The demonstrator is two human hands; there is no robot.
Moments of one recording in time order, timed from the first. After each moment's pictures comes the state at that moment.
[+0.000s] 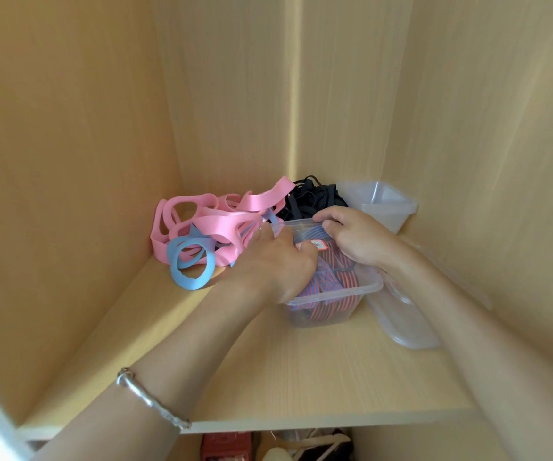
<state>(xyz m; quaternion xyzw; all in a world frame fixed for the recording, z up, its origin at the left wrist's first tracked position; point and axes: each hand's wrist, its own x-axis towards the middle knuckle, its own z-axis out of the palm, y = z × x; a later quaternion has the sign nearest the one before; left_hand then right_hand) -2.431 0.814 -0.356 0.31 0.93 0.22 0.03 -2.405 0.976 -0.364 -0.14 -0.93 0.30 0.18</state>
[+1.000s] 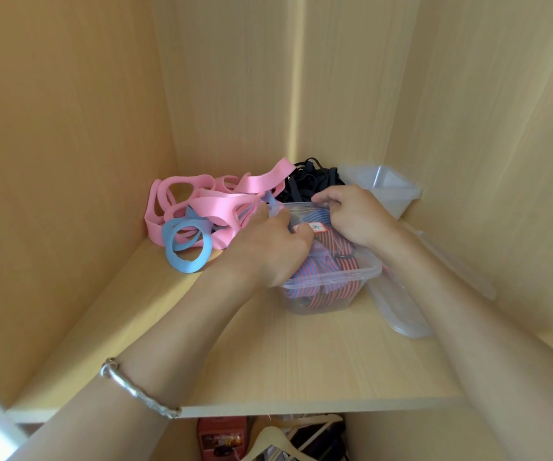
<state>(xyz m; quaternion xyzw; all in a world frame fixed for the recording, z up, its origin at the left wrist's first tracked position) -2.434 0.813 -0.363 0.34 0.89 0.31 0.03 -2.416 0.975 -0.366 -0.17 -0.92 0.26 0.23</state>
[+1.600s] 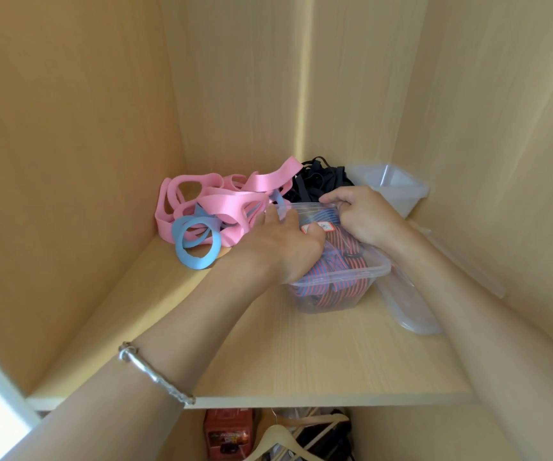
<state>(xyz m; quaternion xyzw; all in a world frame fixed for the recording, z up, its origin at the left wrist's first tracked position) -2.431 0.812 -0.356 0.33 0.94 0.11 0.01 -2.413 0.975 -0.367 -0.17 -0.91 0.30 0.23</state>
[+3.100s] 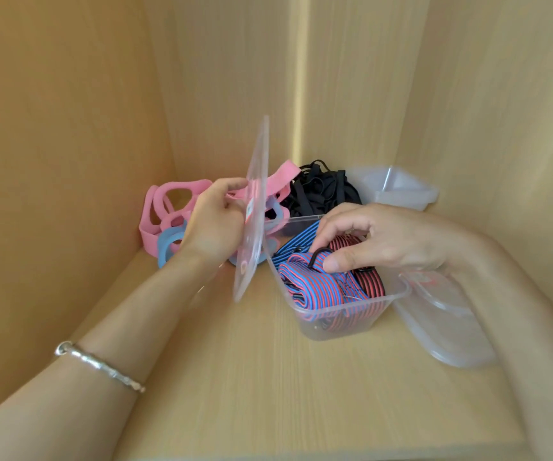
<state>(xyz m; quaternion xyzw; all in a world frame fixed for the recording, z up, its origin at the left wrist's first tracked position) -2.514 0.796 -0.376 0.28 0.75 0.60 -0.02 -2.376 0.964 -0.345 0.06 -0.95 0.31 0.03</state>
